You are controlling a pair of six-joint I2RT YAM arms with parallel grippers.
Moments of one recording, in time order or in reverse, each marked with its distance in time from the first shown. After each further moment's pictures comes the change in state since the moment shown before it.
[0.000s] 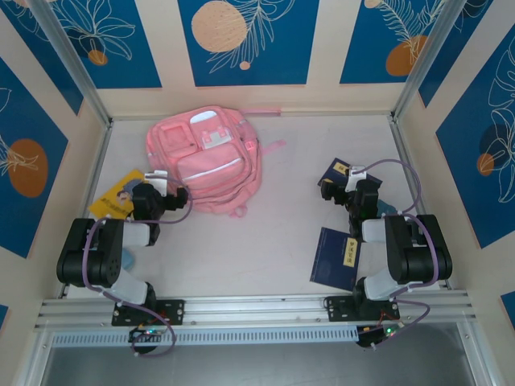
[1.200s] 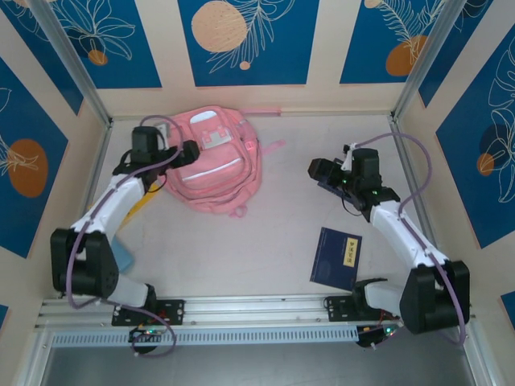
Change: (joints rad) left arm -0.130 -0.024 0.747 -1.040 0.151 -0.457; right arm 0.154 -0.275 0.457 -0.987 -0.155 0.437
